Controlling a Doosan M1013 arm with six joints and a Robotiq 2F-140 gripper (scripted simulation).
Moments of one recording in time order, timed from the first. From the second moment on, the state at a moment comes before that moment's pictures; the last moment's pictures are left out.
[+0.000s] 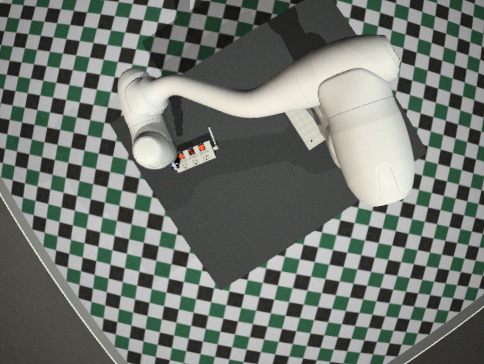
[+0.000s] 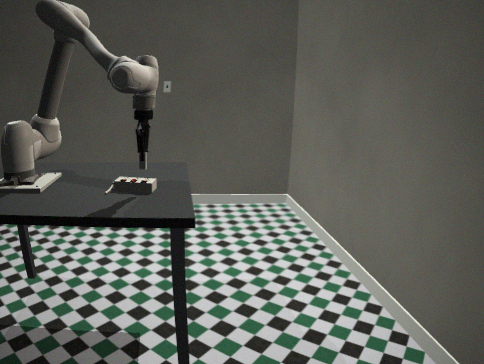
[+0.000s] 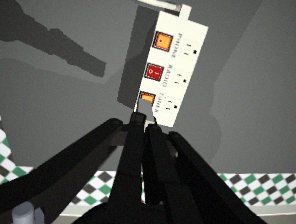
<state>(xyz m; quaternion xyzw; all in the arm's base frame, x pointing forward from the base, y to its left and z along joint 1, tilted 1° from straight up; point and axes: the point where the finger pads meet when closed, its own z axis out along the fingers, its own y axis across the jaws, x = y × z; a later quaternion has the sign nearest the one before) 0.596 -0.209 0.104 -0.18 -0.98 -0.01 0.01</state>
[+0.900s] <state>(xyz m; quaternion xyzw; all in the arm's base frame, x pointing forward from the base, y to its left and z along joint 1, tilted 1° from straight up) 0.597 -0.209 0.099 -0.18 -0.98 -0.01 0.01</state>
